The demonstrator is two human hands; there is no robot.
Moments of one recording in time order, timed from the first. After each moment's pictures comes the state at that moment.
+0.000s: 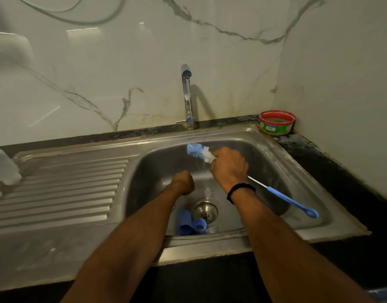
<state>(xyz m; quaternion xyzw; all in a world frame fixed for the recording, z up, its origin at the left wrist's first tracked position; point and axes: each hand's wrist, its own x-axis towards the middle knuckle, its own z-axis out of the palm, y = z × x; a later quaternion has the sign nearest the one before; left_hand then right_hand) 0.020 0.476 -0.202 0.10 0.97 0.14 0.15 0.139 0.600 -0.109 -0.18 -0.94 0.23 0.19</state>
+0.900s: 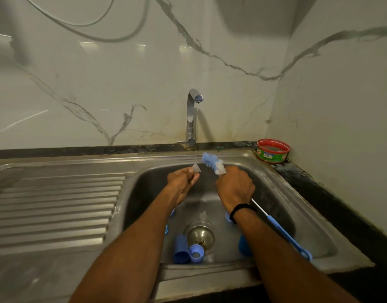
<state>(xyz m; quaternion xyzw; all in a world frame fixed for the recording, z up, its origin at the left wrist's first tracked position) 0.013 0.487 -0.148 -0.05 0.50 0.85 0.16 0.122 0.593 -0.105 -0.30 -0.90 0.19 0.24</state>
